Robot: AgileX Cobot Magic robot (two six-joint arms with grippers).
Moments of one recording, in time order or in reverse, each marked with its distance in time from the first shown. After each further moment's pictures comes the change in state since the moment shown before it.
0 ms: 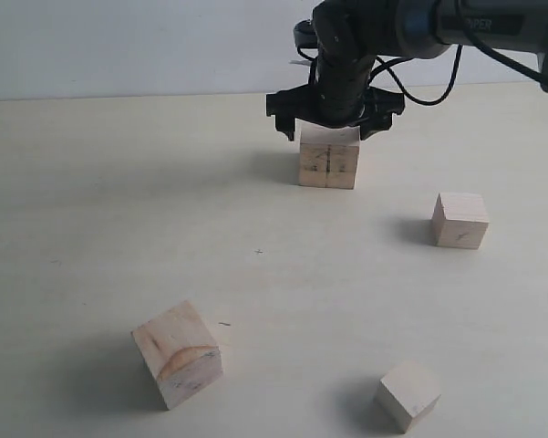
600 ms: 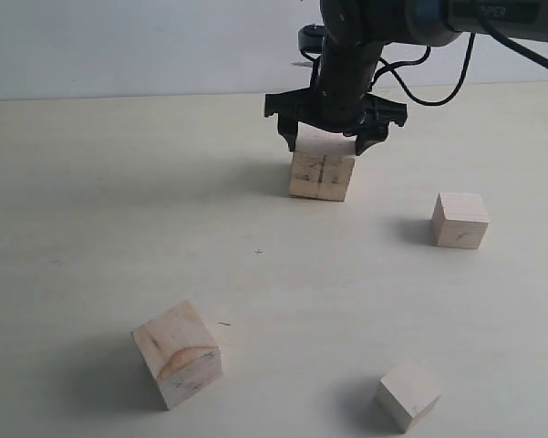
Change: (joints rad) left arm 0.000 0.000 0.000 0.000 0.002 0.000; right arm -0.004 -0.022 -0.010 0.207 0.134 -0.080
